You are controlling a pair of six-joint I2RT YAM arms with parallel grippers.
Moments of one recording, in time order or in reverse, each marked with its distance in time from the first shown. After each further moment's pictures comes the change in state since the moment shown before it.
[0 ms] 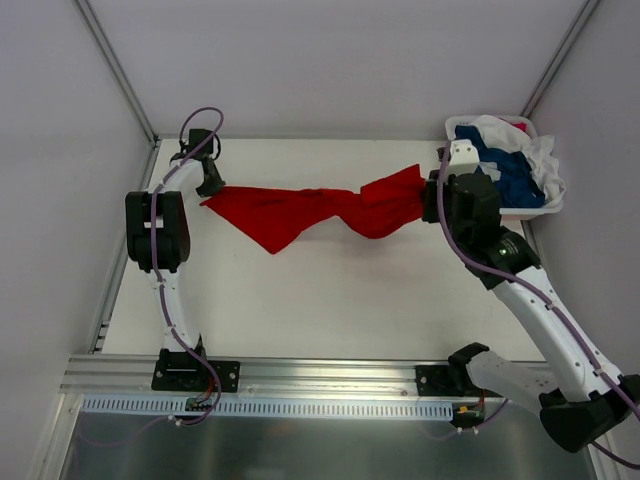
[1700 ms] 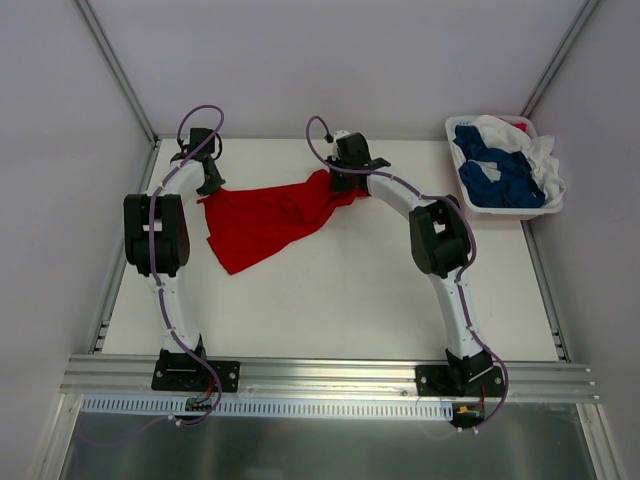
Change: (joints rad) left arm -0.019 -0.050 -0.035 0.011 -0.049 -0.027; right arm 0.012 1.329 0.829 0.080 -0.305 -0.017
